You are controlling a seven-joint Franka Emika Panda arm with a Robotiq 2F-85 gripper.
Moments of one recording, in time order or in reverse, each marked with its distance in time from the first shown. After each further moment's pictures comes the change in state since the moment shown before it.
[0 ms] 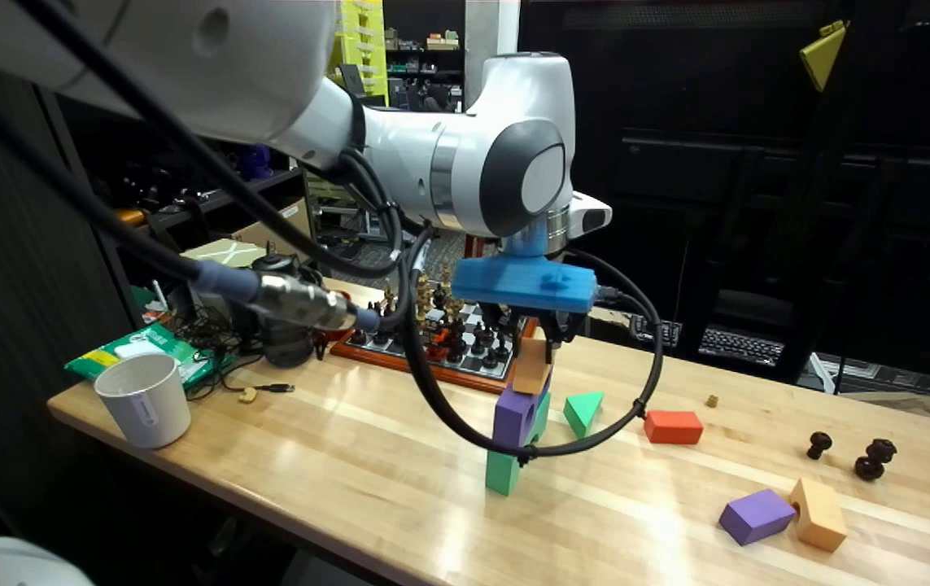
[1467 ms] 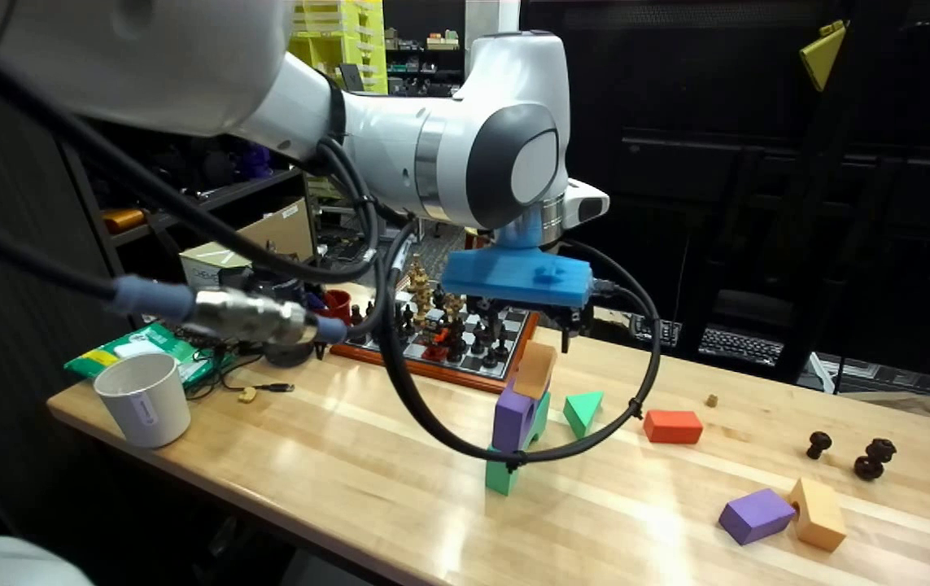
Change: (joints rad) arm 0.000 -0.069 0.001 -0.033 0.002 -0.004 0.001
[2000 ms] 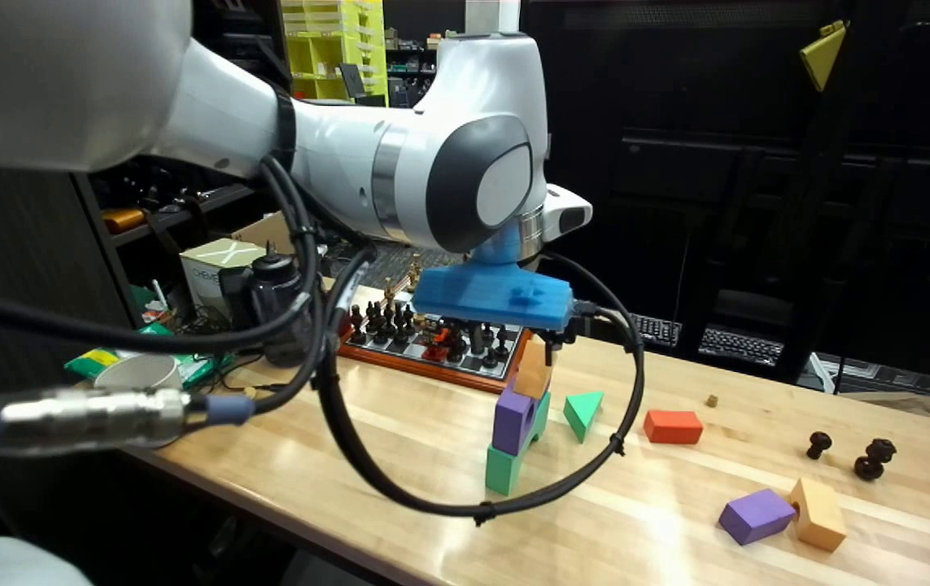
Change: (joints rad) arm 0.000 -0.137 0.000 -0.132 -0.004 0.031 -0.010
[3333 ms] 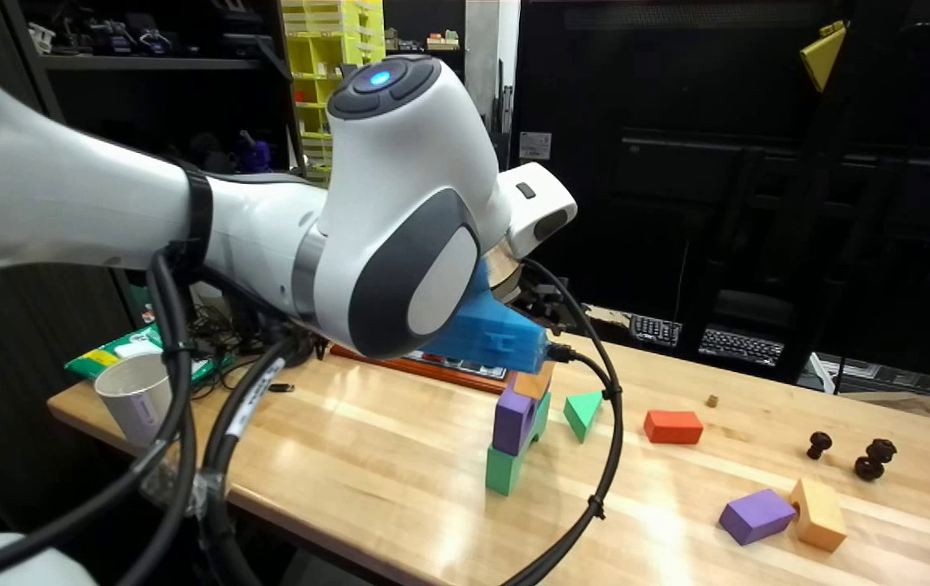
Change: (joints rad) arm -0.043 -0.207 -0.001 -0.270 -0.004 0.508 0.062
